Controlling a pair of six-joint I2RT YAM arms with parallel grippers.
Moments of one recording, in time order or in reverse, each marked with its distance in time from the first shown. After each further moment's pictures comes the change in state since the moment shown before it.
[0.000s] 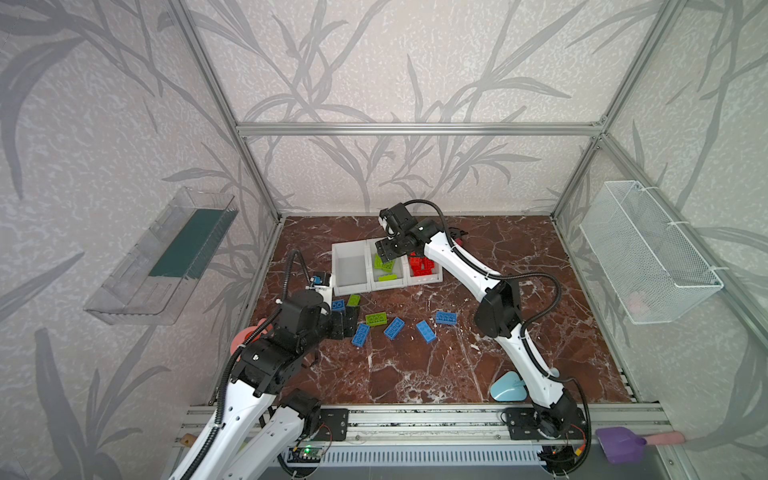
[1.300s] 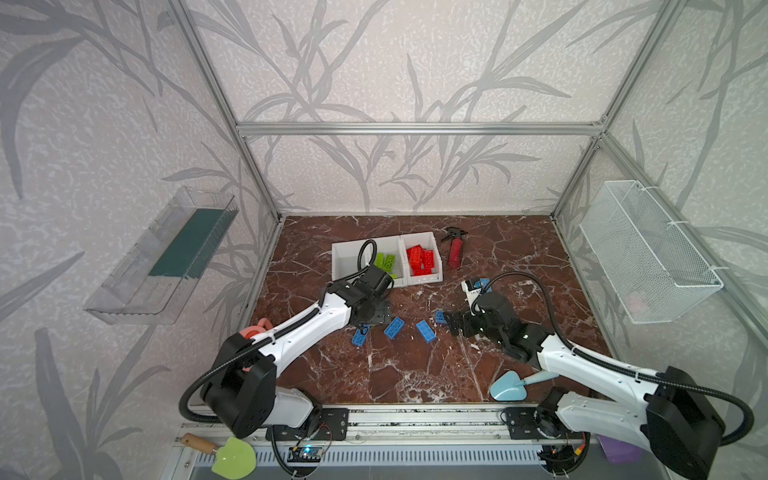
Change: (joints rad) left arm -0.162 0.774 0.152 0.023 -0.154 -0.315; right arm -0.014 -1.346 -1.970 0.893 0.120 0.140
